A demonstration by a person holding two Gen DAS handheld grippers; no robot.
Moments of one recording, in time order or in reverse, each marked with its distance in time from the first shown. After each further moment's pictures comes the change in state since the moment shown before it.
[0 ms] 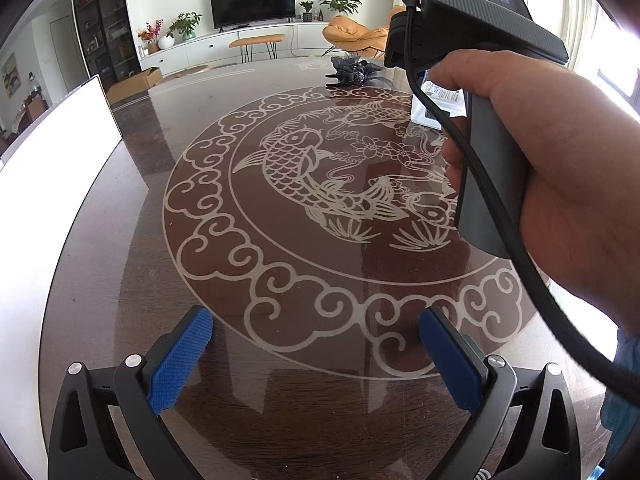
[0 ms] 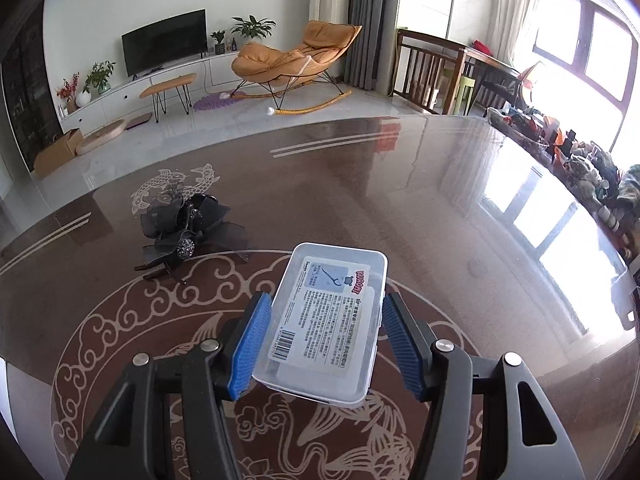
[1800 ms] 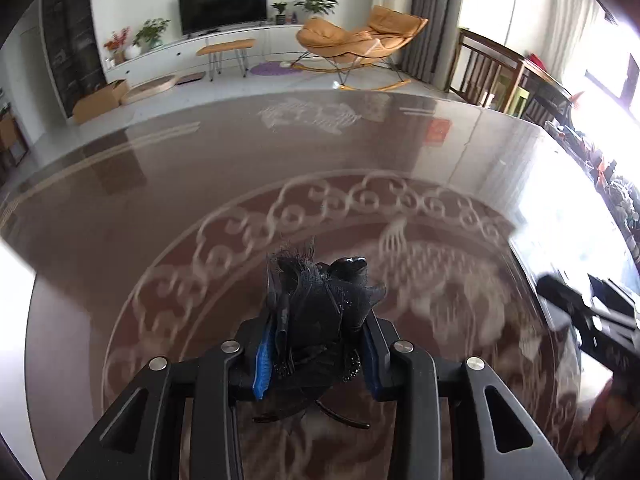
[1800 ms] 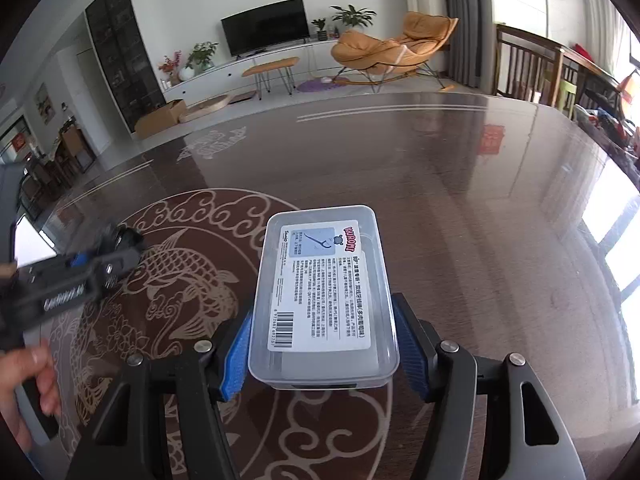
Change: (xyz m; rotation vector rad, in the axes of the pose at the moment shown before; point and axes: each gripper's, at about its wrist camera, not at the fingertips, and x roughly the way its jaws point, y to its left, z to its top) left arm 0.079 -0.004 0.140 0.011 0.003 -0.070; right arm 0.025 -0.122 -0.035 -0.256 0.035 0.459
